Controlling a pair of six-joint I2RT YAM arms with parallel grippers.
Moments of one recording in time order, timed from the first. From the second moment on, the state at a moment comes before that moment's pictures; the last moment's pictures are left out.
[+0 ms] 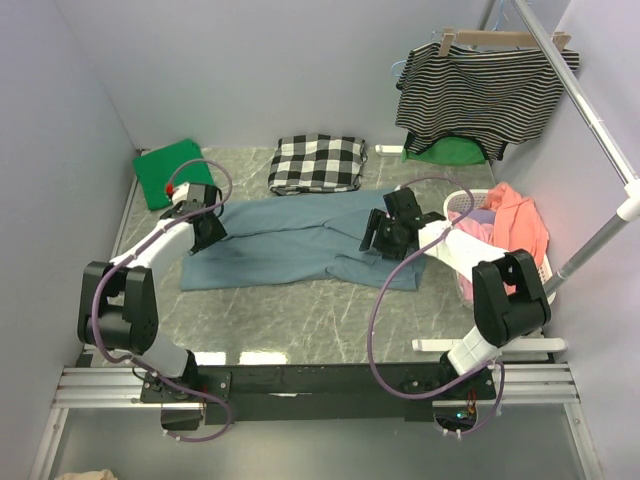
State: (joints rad) left arm -0.15 1.53 1.00 -0.47 -0.39 -0.67; right arm 0.36 1.59 1.02 -0.43 -0.05 0.62
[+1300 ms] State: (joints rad) left arm -0.15 1.57 0.95 -0.41 -0.28 -0.64; right arm 0.36 1.61 0.86 -0.24 -0.08 0.74
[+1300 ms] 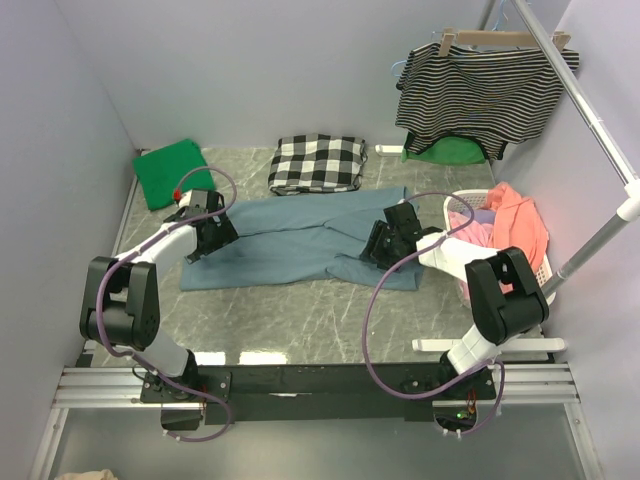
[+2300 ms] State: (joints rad) left arm -0.15 1.55 0.94 -0.41 -0.28 -0.62; right arm 0.36 1.82 1.22 -0.27 -0.02 0.63
